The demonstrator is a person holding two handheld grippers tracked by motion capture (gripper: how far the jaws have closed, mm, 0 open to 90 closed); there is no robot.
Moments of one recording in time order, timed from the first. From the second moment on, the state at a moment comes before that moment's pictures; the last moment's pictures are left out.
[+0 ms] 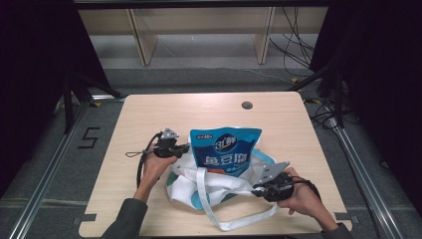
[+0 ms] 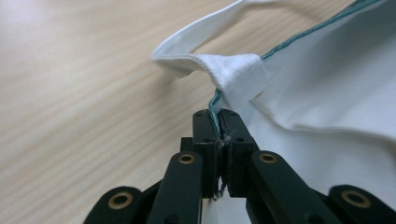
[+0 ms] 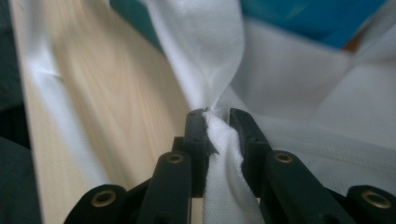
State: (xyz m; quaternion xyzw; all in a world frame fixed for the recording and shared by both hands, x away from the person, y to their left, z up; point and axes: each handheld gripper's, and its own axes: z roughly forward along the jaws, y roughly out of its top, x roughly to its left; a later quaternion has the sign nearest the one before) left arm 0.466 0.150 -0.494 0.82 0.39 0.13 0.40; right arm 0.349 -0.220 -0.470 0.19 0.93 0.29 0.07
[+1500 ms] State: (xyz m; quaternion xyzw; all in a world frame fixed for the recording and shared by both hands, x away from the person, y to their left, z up) left arm 0.364 0.130 -0.459 0.86 0.25 0.11 0.44; right arm 0.408 -0.238 -0.406 0.29 0.84 0.42 0.16
